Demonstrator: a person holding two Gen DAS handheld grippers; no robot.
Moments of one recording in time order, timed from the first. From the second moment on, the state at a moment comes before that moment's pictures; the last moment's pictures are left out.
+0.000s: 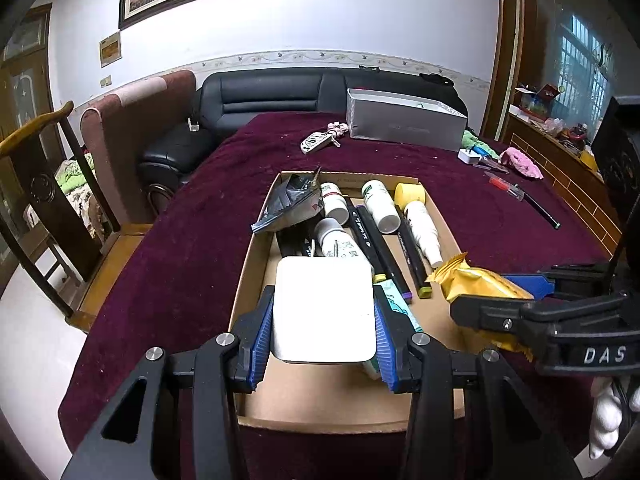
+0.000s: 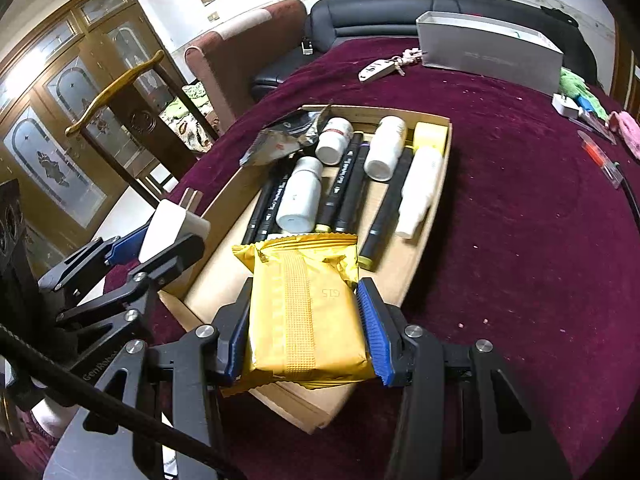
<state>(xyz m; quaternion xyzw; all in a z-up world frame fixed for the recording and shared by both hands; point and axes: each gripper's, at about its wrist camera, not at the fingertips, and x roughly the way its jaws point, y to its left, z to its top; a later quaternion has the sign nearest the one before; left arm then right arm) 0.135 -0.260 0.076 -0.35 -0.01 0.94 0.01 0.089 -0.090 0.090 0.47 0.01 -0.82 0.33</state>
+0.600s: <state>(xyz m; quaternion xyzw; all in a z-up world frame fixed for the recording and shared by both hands) 0.098 -0.264 0.056 -0.38 0.01 0.92 0.01 0.078 -0.110 0.076 0.48 0.03 -0.82 0.32</state>
